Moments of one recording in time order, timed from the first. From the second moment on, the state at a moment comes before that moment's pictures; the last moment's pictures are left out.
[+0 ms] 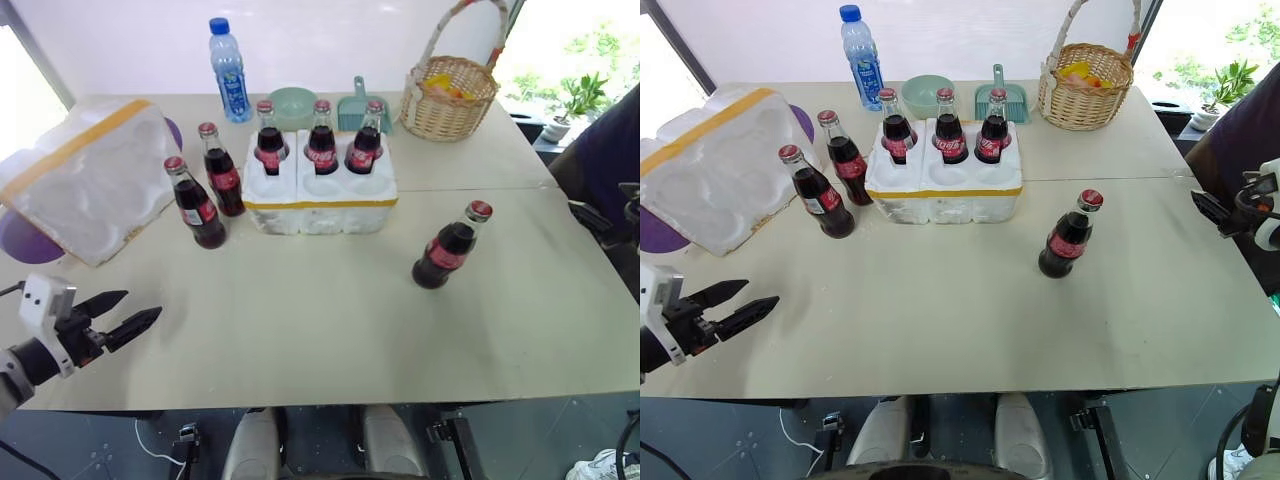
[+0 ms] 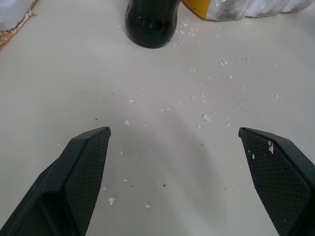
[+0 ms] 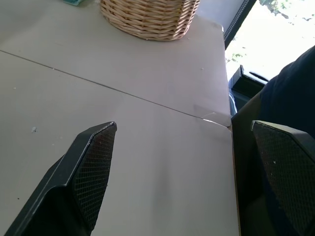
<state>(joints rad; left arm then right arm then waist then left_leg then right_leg) 0.31 0.77 0.61 -0.24 -0.67 0.58 -0.87 -0.49 -1.00 -0.39 0.69 0.25 0.08 0.81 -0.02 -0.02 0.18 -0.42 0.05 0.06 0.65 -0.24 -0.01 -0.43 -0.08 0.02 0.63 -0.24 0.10</state>
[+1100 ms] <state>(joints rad) -0.08 0.68 0.51 -0.18 -0.64 0.59 -0.65 -0.65 -1.17 -0.35 0.42 0.47 0.48 1.14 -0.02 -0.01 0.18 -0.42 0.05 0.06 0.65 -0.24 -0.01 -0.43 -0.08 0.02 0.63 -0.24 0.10</state>
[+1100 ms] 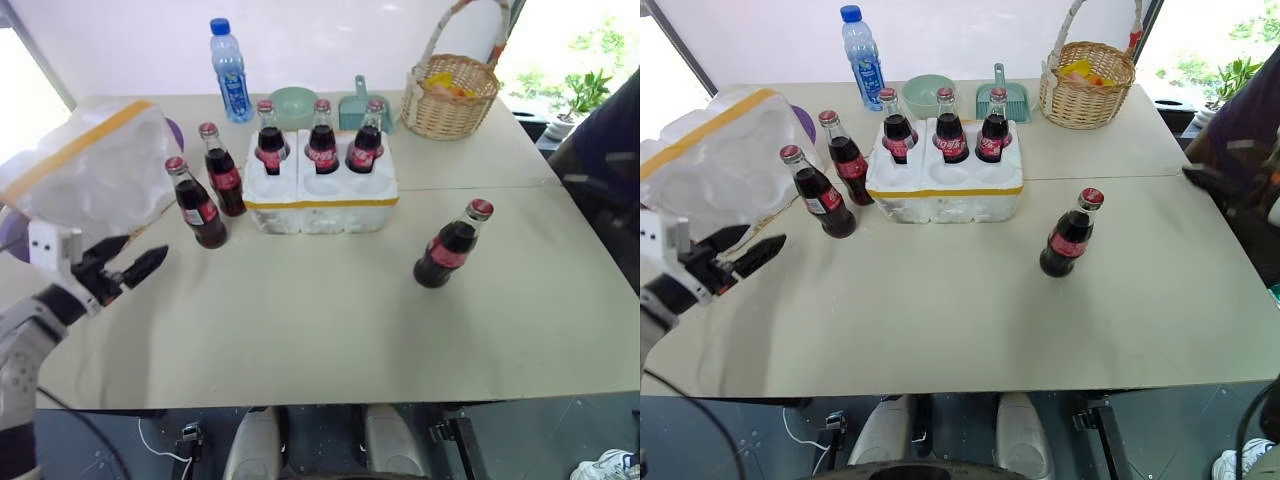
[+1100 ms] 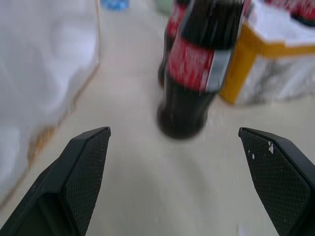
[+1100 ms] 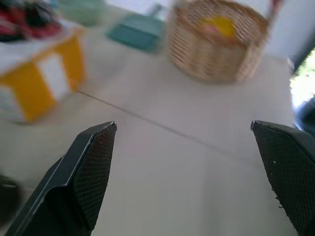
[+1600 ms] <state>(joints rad) -0.35 0.62 0.29 0.07 -0.50 0.45 -0.68 -0.92 -1.16 -0.14 0.08 0.66 0.84 1.35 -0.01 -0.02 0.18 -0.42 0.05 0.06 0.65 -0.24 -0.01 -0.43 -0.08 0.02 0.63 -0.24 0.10</state>
